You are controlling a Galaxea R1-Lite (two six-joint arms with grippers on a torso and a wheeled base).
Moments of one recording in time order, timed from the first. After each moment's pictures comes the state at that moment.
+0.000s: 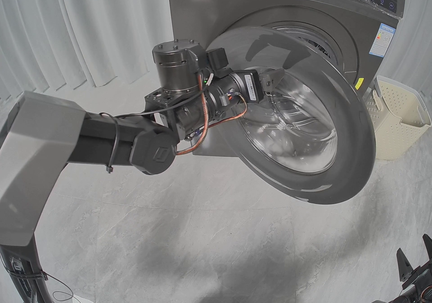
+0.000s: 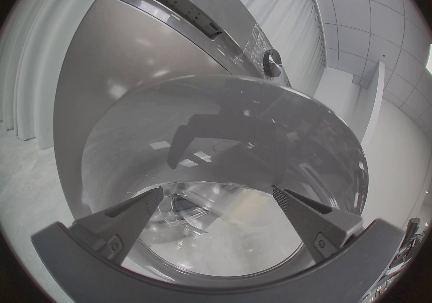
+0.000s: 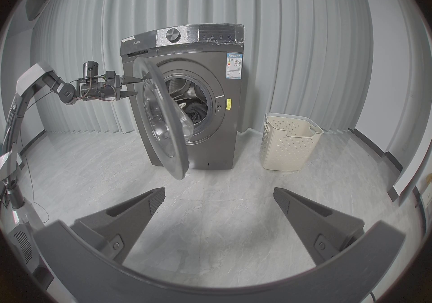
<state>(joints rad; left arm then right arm) -0.67 2.11 -1.57 -0.71 -0.11 -0.26 -0.09 0.10 -0.02 0.00 0.04 -0.02</state>
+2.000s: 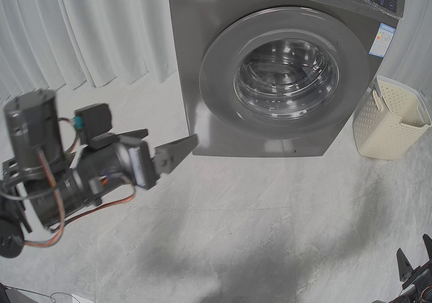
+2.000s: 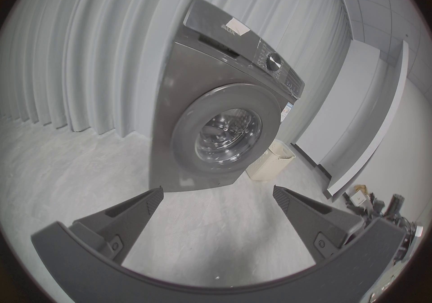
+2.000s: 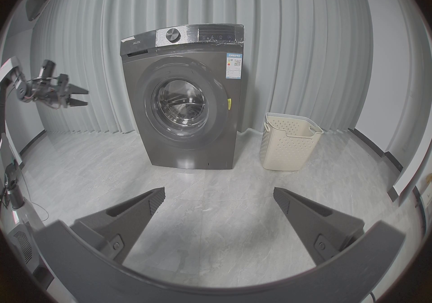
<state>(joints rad) -0.68 1.41 -0.72 -0.60 0.09 -0.22 -0.09 0.10 -0.02 0.00 0.04 -0.02</state>
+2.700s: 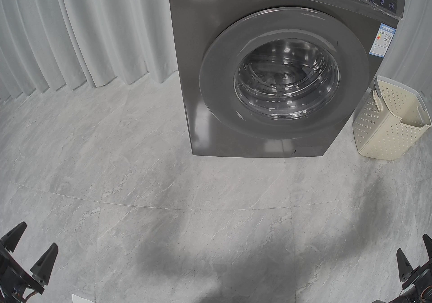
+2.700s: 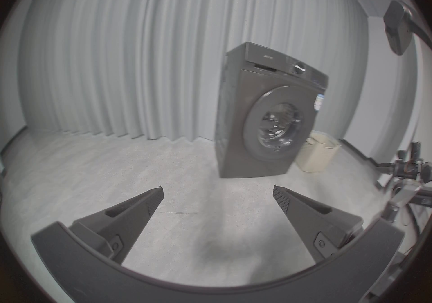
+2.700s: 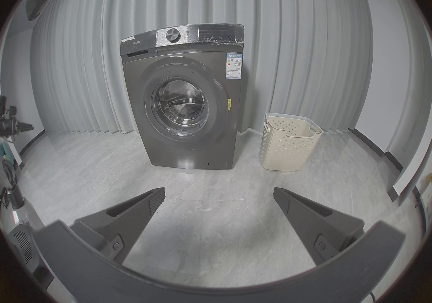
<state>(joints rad) -0.23 0.39 -0.14 -0.19 0.02 -0.06 -0.09 0.10 -0.02 0.00 0.04 -0.02</state>
